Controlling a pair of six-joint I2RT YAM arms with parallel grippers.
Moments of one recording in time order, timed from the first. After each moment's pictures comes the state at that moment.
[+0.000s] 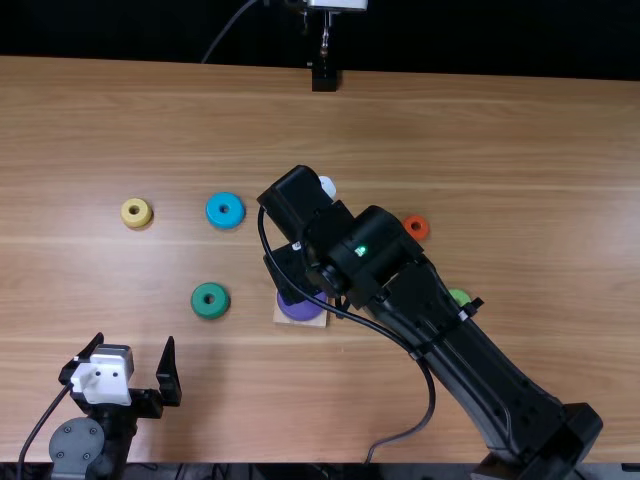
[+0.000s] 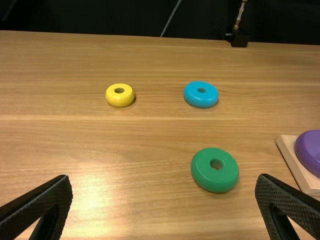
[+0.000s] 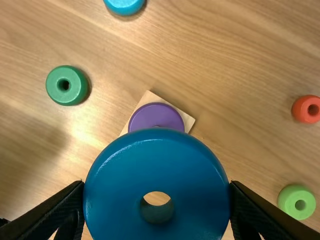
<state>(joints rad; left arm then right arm) -0.06 0.01 0.10 -0.37 0.02 -0.09 0.74 1.87 1.96 -1.29 0.10 0.21</state>
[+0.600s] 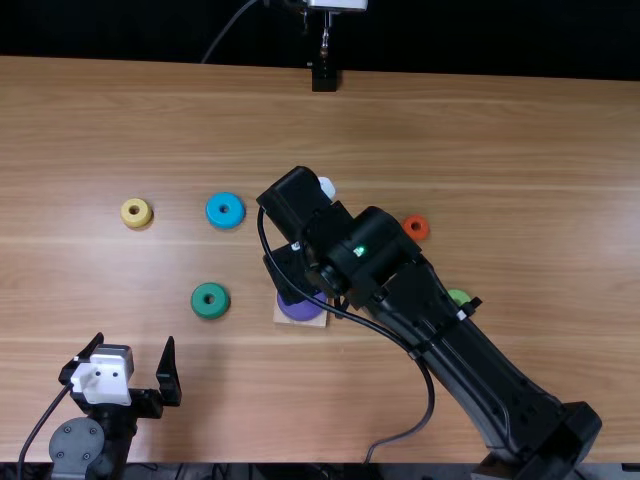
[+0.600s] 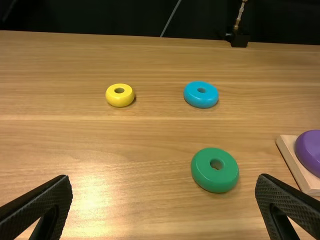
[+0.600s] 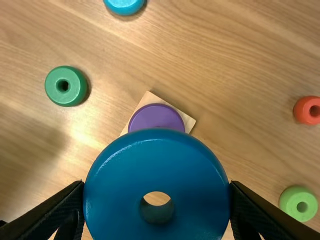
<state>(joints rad) -0.06 0.01 0.10 -0.37 0.02 -0.09 0.74 1.87 1.95 -1.27 0.10 0.21</state>
